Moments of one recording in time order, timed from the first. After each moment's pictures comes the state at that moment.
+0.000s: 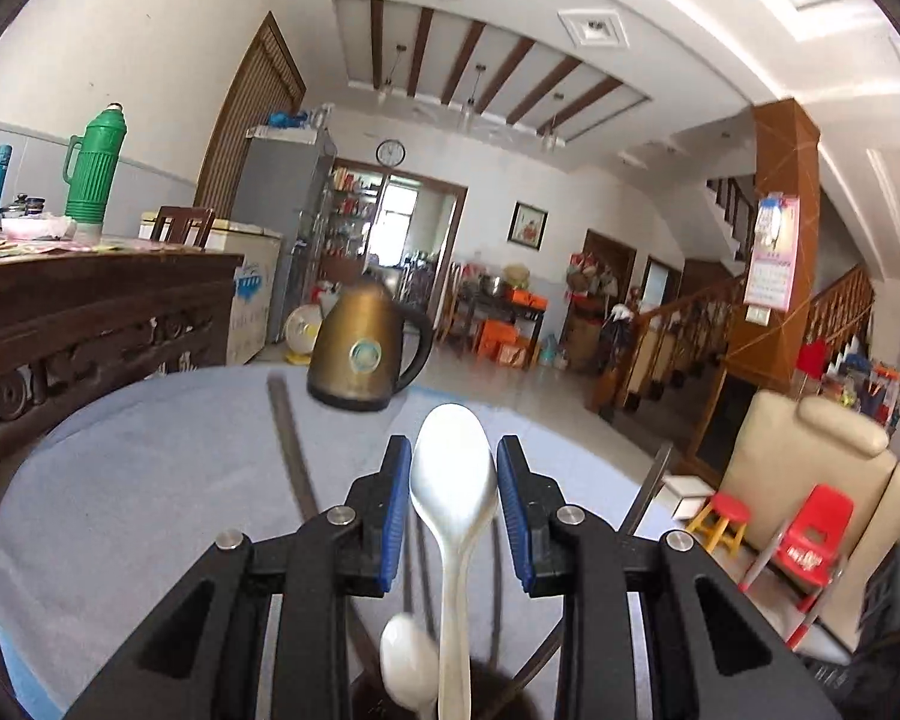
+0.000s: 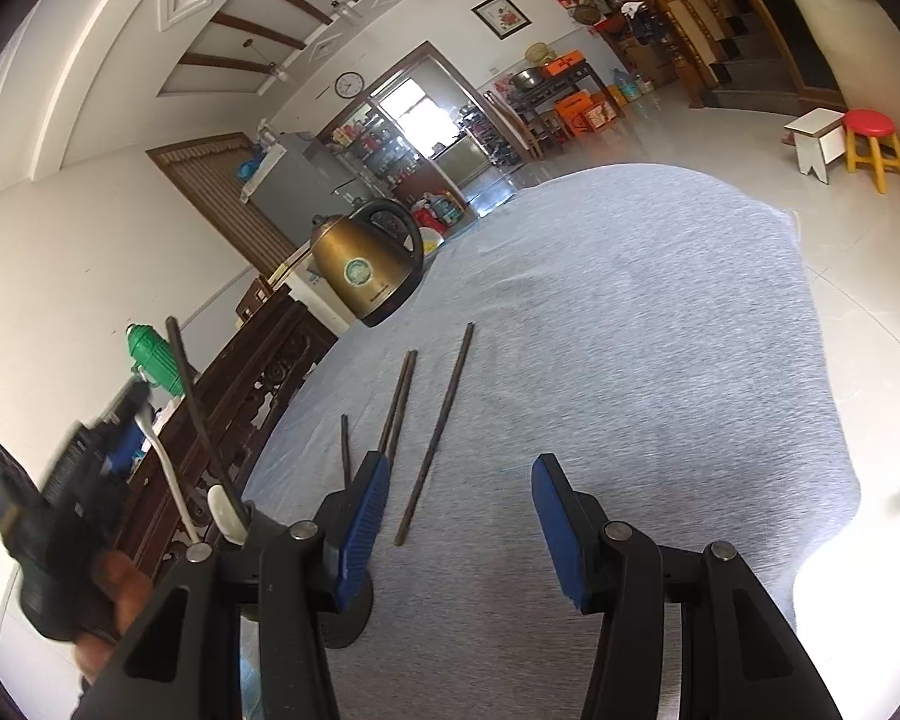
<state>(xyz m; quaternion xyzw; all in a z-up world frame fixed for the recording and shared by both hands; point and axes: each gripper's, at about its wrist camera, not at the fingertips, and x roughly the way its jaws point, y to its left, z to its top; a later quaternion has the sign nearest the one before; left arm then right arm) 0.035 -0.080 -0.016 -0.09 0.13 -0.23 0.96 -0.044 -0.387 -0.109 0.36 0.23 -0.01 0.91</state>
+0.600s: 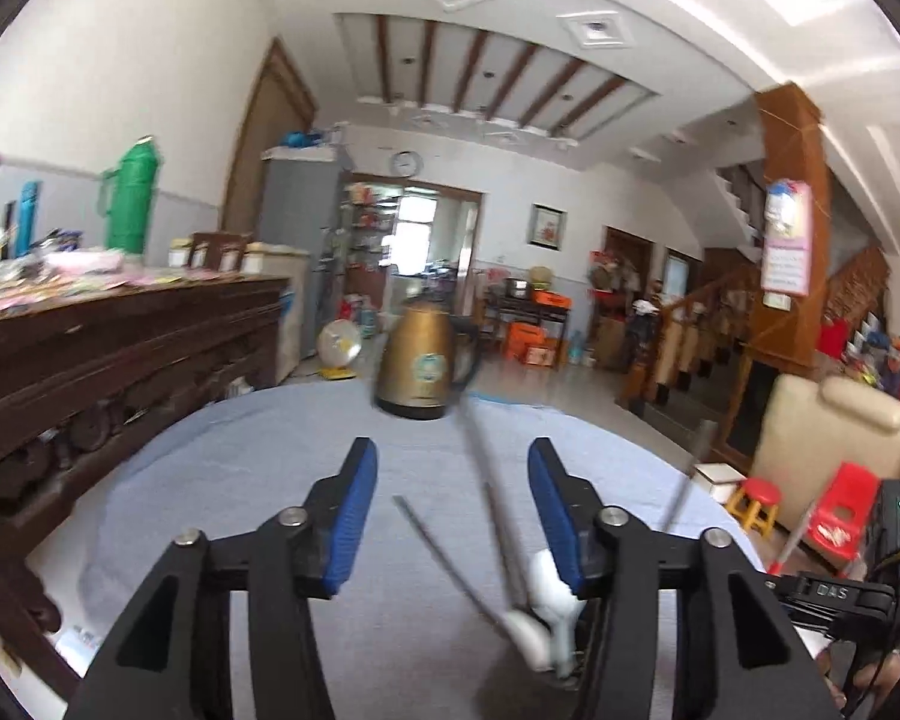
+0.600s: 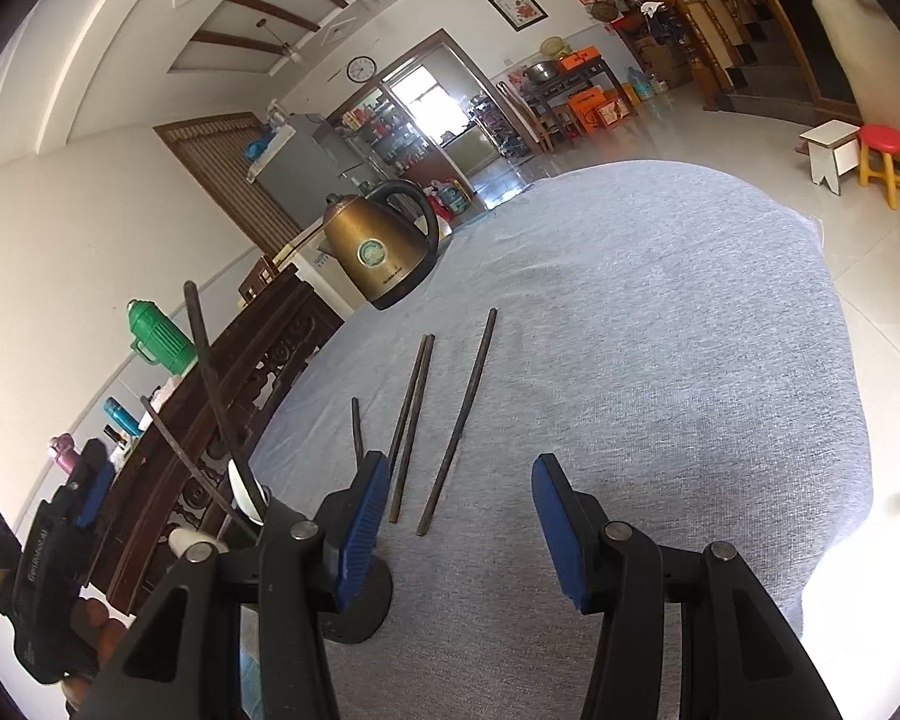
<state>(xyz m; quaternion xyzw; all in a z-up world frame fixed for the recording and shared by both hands) 0.012 0.001 -0.008 -0.07 0.12 -0.19 0.97 -0.031 -0.360 -0.099 0.33 0.25 0.00 0.91</state>
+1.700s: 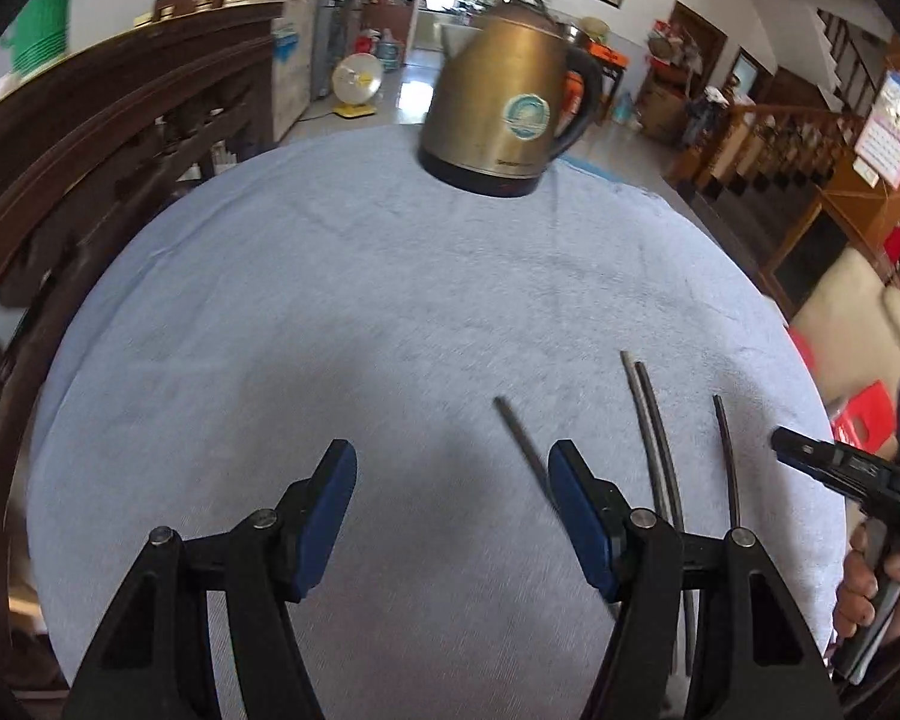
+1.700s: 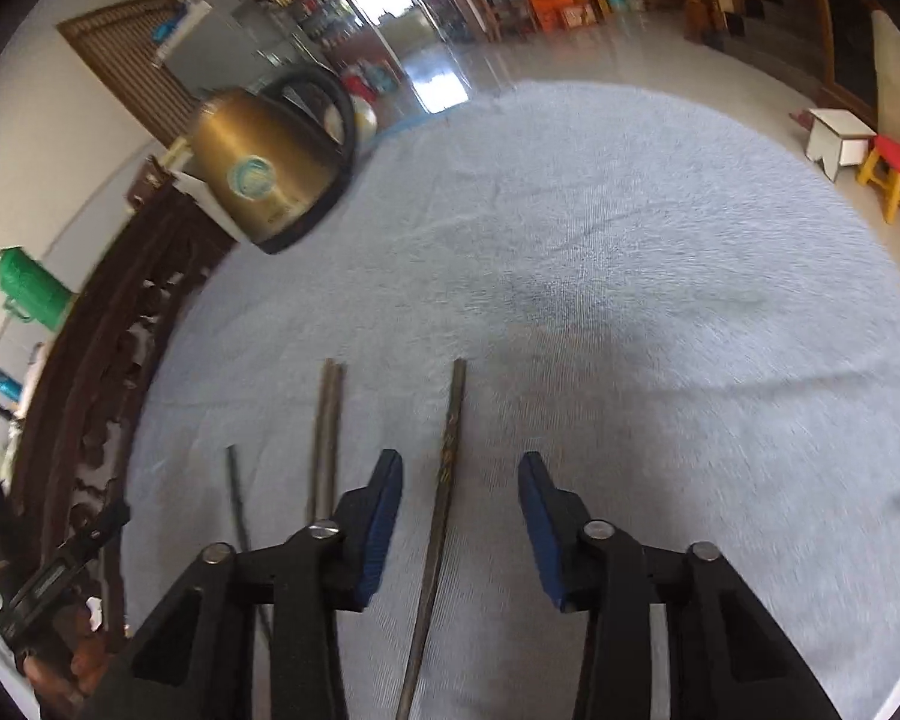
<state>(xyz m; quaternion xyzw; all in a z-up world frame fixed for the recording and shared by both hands) 0.286 -0.043 -0.080 -0.01 0.47 -0.19 0.86 0.218 -0.393 -0.109 0.28 0.44 -0.06 0.85</state>
